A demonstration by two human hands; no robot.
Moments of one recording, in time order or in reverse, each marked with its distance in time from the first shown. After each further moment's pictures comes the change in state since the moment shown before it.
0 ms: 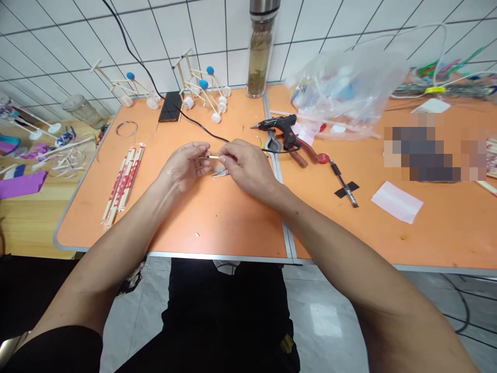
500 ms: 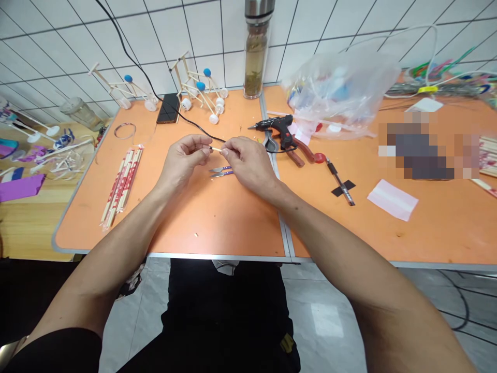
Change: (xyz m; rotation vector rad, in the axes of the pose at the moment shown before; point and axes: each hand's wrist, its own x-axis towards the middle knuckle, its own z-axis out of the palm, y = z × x) left_hand 0.005 -0.008 -0.005 0.323 -0.110 0.495; right_hand 0.005 0.010 -0.001 0.025 0.086 0.032
